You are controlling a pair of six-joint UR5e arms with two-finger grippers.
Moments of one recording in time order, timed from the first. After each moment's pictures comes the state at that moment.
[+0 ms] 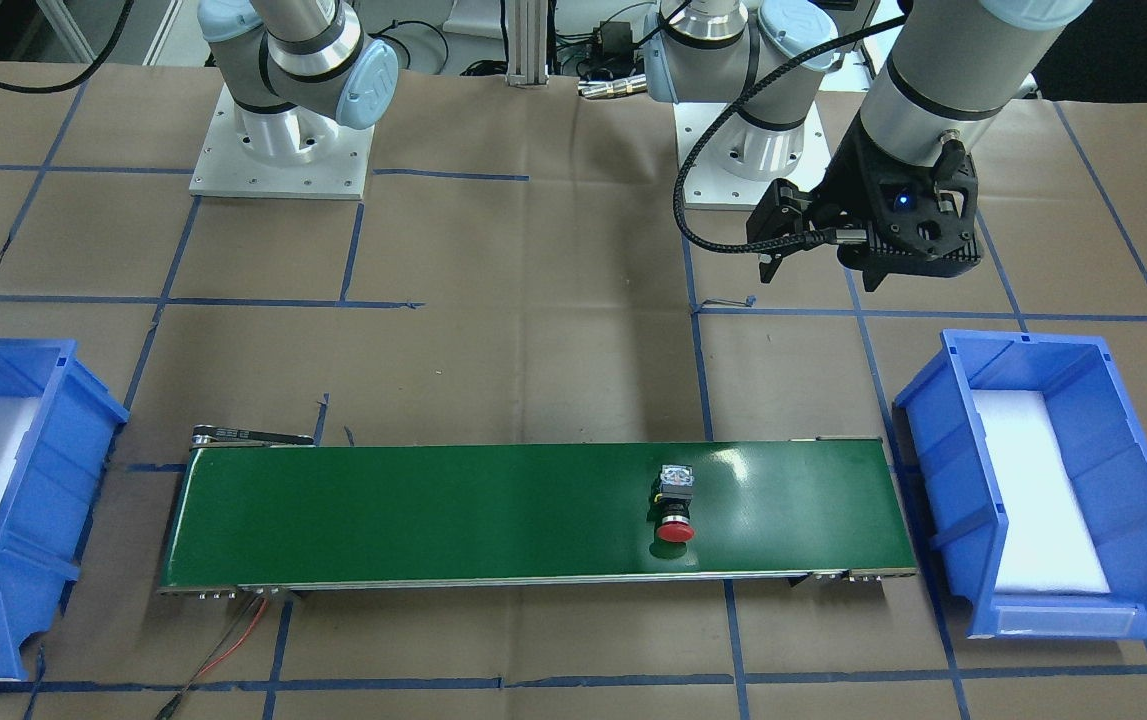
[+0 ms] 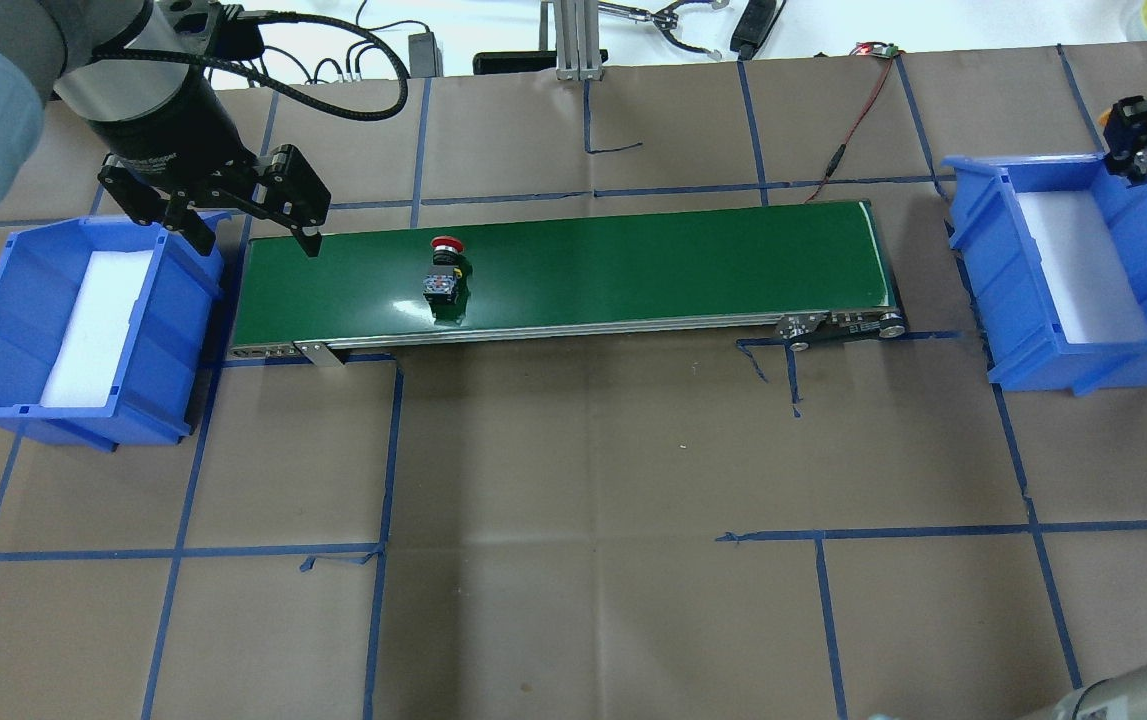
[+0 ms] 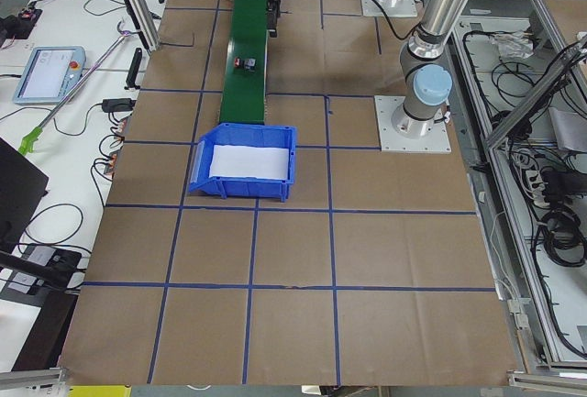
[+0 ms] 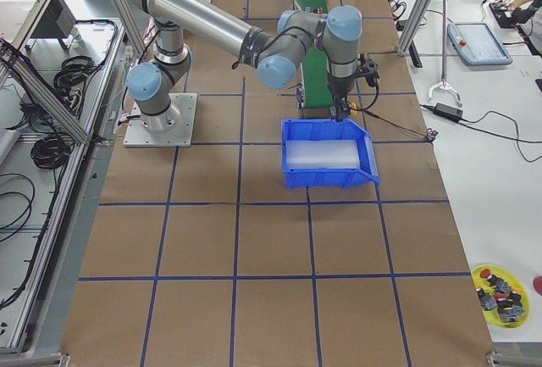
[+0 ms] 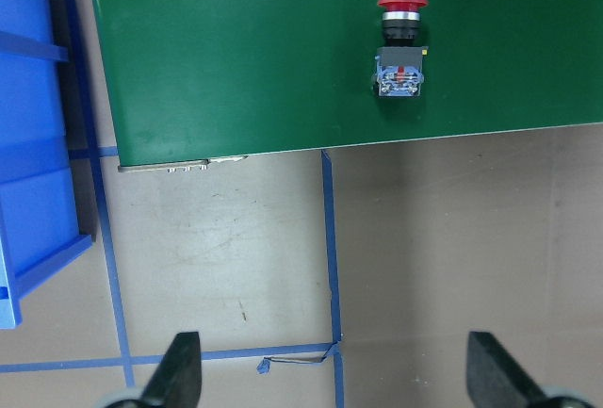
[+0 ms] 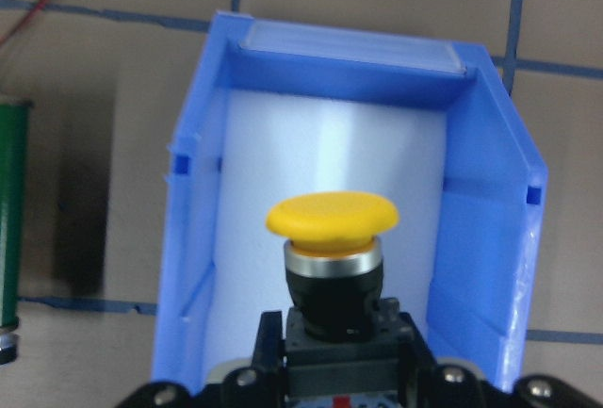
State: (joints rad) left arm -1.53 -1.61 -1.55 -1.59 1.56 0.11; right arm 1.05 -1.26 1.52 -1.95 -1.57 -0.63
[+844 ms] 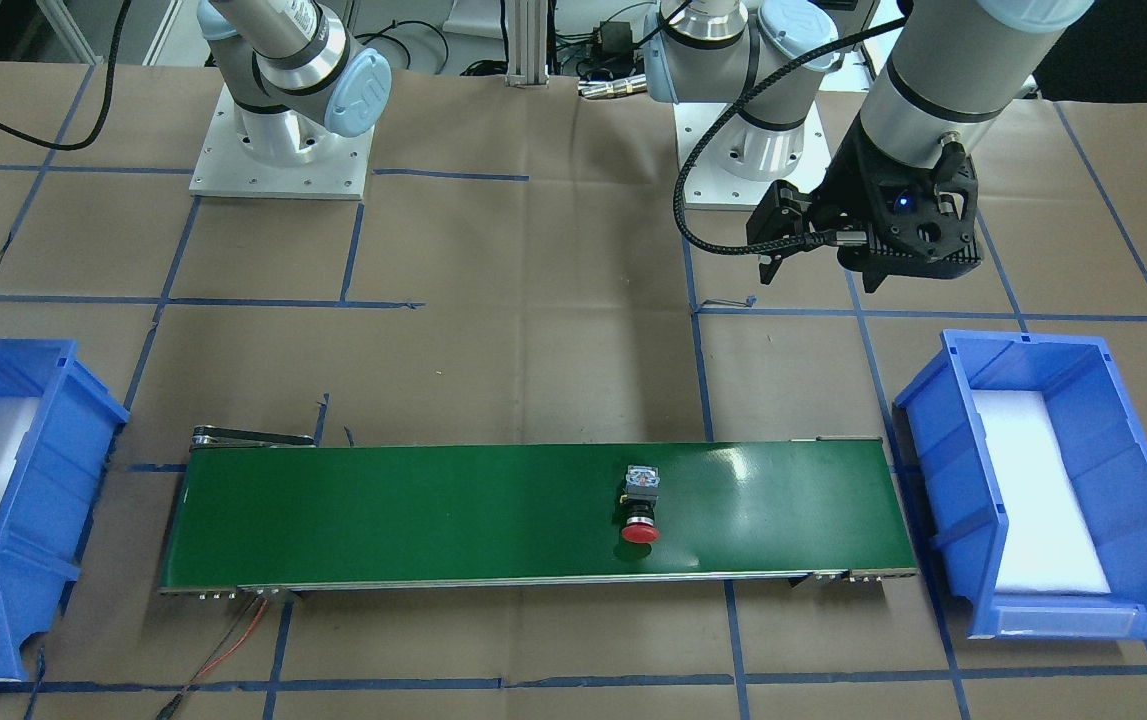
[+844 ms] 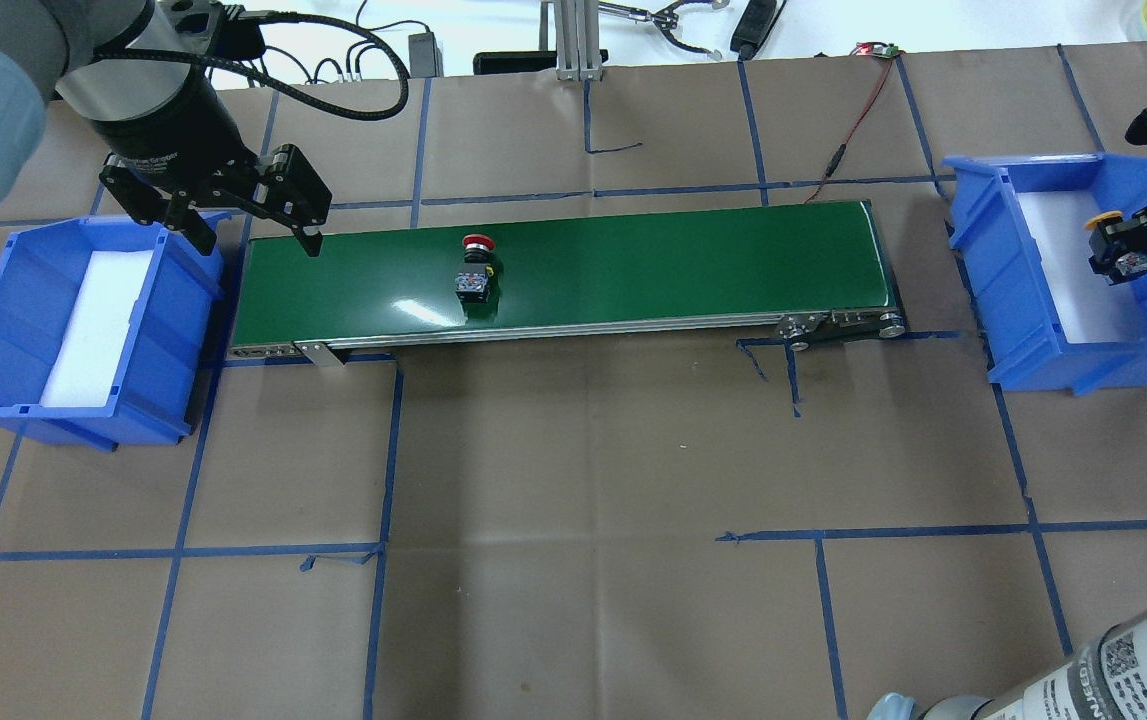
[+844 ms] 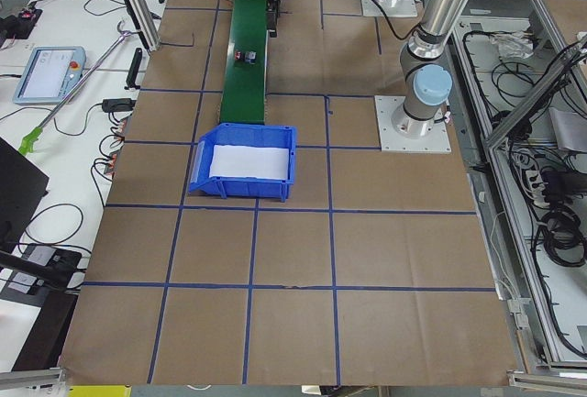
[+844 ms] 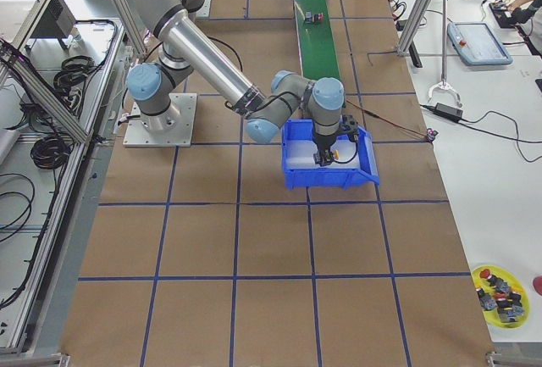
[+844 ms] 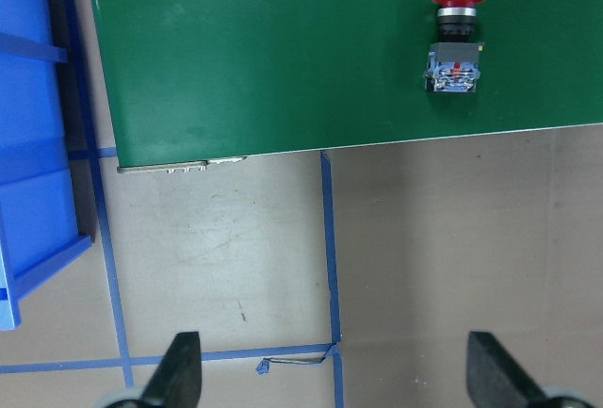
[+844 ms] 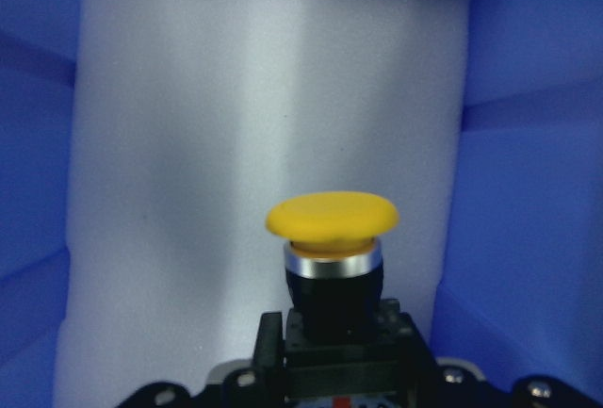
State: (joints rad) left arm -1.53 -1.61 -1.55 -1.59 1.56 0.11; right arm 0.99 -1.18 1.74 -2.25 -1.56 -0.70
